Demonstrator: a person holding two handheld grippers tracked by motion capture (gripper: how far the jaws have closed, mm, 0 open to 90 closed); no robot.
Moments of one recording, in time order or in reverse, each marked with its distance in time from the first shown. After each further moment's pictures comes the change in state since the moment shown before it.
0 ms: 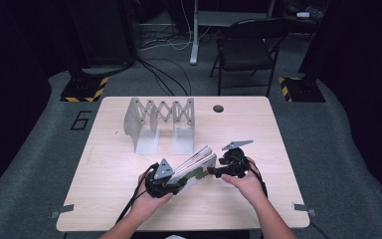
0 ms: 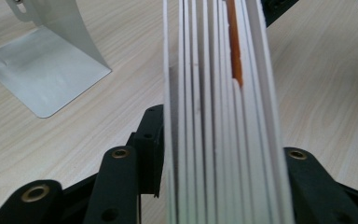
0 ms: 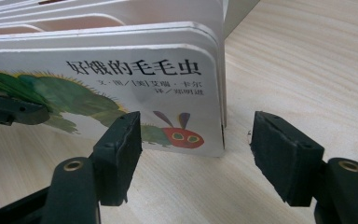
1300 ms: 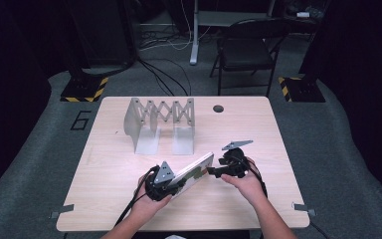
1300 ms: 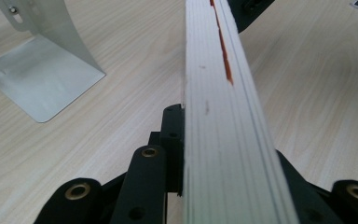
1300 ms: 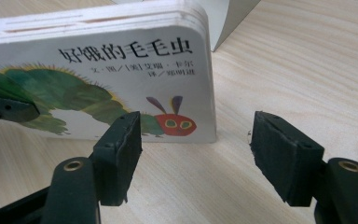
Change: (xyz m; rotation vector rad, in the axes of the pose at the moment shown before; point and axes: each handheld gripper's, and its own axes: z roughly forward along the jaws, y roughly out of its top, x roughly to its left) left arm -0.008 0.001 -0.009 -0.001 0.001 0.038; right arm 0.000 0.000 0.001 -0.001 0.005 0.002
